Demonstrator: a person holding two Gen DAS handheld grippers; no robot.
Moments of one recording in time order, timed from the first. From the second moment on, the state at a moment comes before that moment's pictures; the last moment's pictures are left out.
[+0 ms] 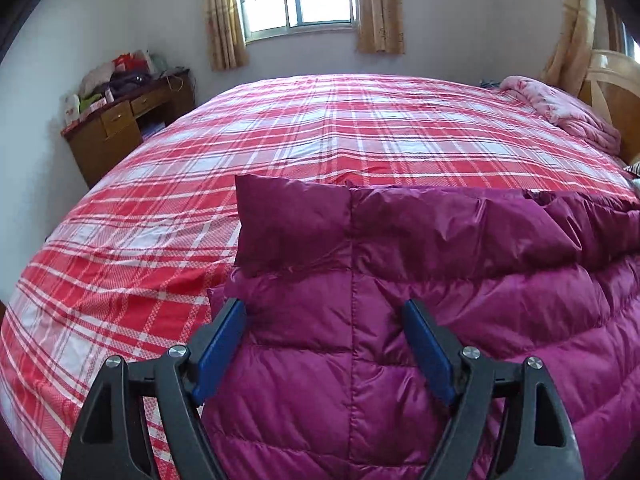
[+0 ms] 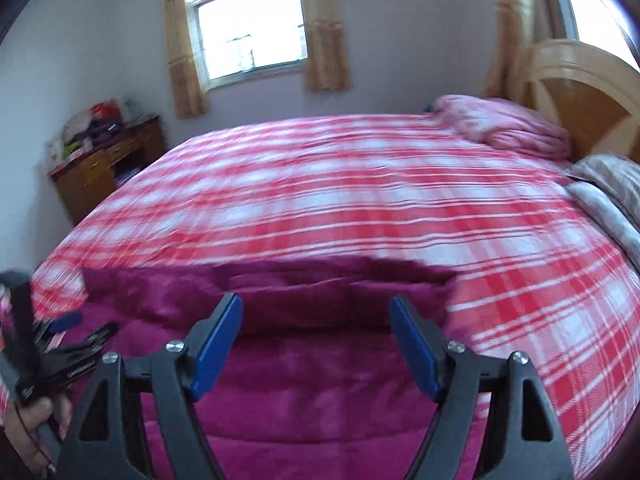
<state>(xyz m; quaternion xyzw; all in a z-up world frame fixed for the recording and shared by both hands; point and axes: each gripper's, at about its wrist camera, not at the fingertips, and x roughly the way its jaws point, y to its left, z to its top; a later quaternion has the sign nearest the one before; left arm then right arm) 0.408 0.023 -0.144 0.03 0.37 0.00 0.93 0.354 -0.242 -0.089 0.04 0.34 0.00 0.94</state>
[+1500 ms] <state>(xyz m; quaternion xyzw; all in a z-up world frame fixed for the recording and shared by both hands) 0.435 -0.022 -0.165 0.06 0.41 -0.04 0.91 0.412 -0.245 -0.176 0.04 0.43 -0.04 0.90</state>
